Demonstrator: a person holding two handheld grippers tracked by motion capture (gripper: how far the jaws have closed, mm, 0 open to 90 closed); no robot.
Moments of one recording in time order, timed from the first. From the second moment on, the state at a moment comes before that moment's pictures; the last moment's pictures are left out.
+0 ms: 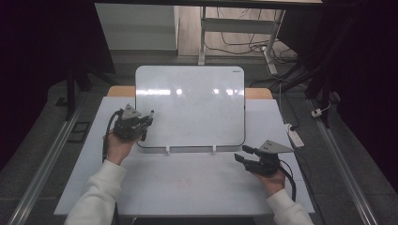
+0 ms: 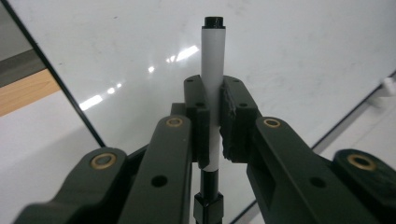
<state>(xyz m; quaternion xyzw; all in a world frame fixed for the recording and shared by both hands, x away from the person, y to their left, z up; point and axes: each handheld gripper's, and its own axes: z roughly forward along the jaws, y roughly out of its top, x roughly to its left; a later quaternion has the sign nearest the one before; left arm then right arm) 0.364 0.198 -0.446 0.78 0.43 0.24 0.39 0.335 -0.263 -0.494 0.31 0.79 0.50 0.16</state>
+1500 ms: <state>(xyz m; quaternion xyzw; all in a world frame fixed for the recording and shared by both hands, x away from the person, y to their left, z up) 0.385 0.184 -0.461 0.79 0.41 0.28 0.37 0.334 -0.256 -0.500 0.29 0.81 0.48 0.17</state>
